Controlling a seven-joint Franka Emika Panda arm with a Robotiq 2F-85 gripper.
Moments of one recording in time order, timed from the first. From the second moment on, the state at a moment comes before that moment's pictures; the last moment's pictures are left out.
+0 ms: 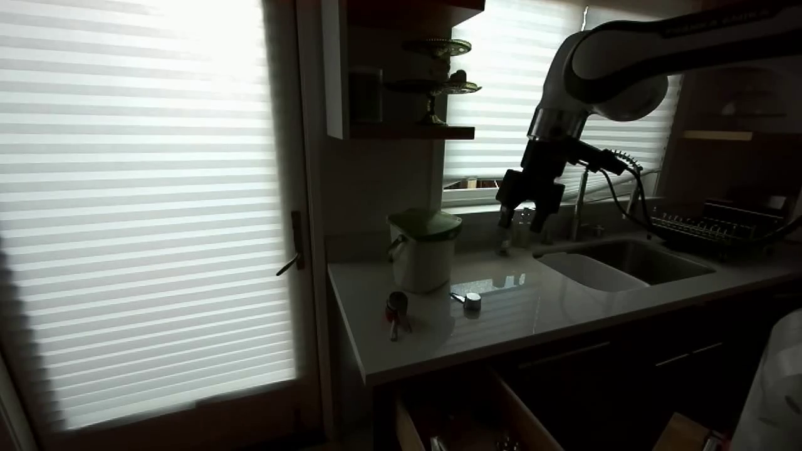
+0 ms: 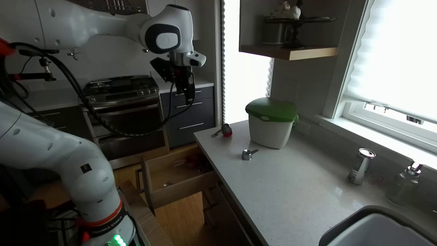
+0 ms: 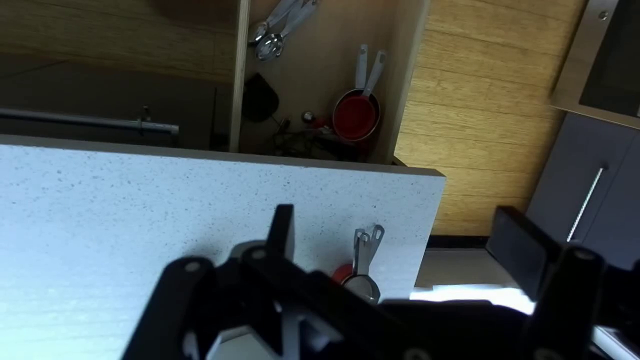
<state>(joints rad) 0.04 -0.61 0.00 -2.30 0.22 1.80 0.14</state>
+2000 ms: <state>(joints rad) -0.07 0.15 -0.04 -2.20 -0.19 2.52 0.34</state>
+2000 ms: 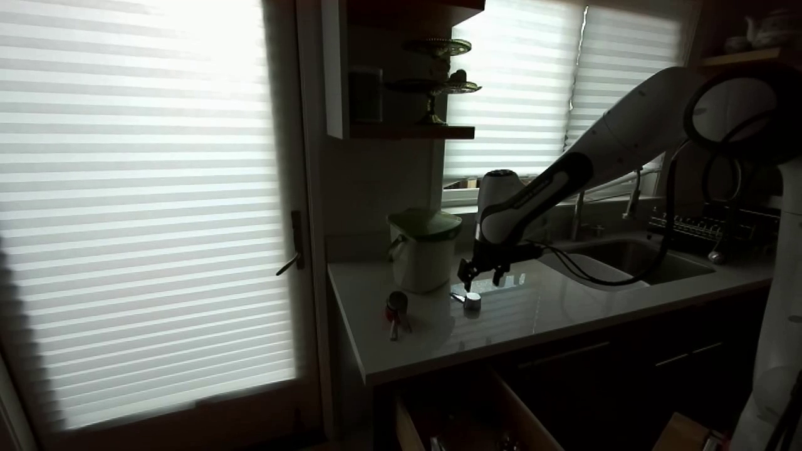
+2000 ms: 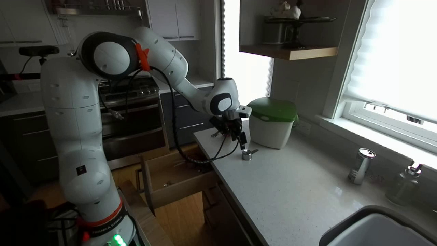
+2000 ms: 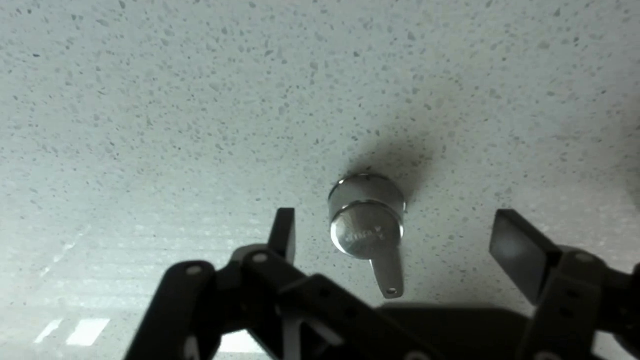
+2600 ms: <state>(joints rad) -0.06 0.16 -0.05 -2.19 -0.19 2.53 0.34</state>
